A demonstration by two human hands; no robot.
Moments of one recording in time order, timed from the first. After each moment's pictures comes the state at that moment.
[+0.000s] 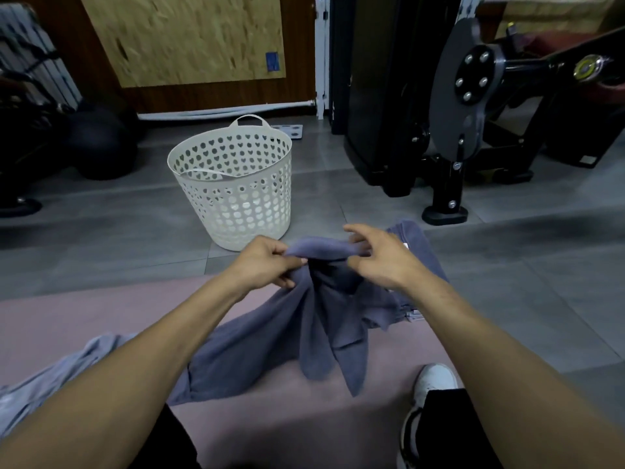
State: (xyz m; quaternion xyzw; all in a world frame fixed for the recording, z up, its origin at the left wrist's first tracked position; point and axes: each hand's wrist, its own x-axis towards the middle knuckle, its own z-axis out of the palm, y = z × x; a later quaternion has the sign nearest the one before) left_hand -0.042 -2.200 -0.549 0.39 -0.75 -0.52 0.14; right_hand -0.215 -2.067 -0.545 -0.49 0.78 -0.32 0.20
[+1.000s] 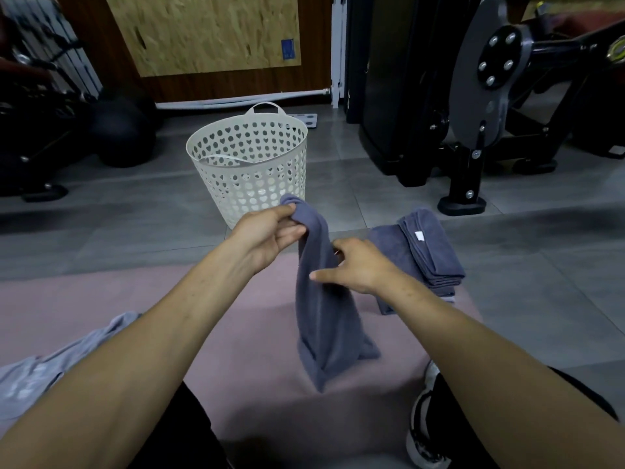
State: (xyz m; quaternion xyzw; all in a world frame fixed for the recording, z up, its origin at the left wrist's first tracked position) left_hand -0.035 -2.194 -0.517 0.43 -0.42 -0.74 0.31; right_hand -0.159 -2.084 -0.560 -0.53 0.78 -0.24 0.22
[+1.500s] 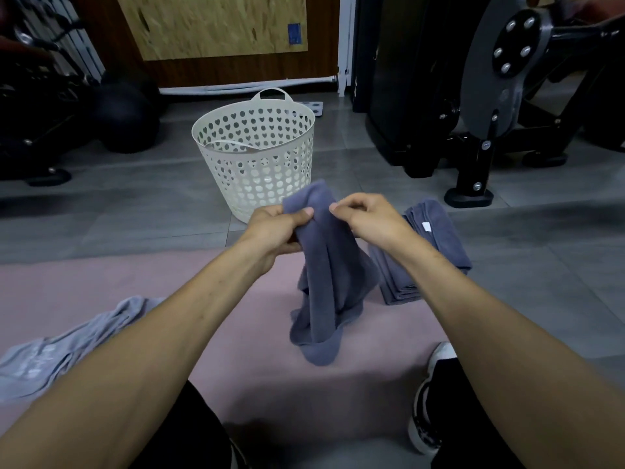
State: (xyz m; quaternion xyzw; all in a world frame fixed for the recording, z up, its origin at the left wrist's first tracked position) left_hand -0.020 -2.181 -0.533 0.45 -0.54 -0.65 0.28; right_hand -0.170 -2.107 -0.542 -0.42 0.72 -0.47 0.30
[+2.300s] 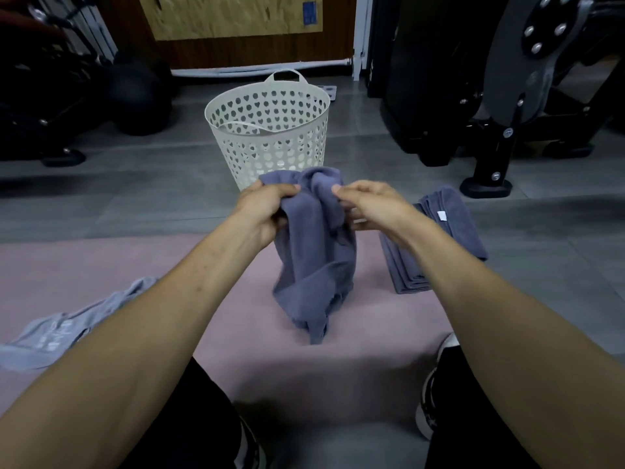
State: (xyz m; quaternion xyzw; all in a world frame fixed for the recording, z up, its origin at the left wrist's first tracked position) left_hand -0.004 -2.211 -0.537 0.45 -0.42 -0.69 0.38; right_hand -0.156 -2.117 -0.541 -0.38 0.68 -0.48 0.41
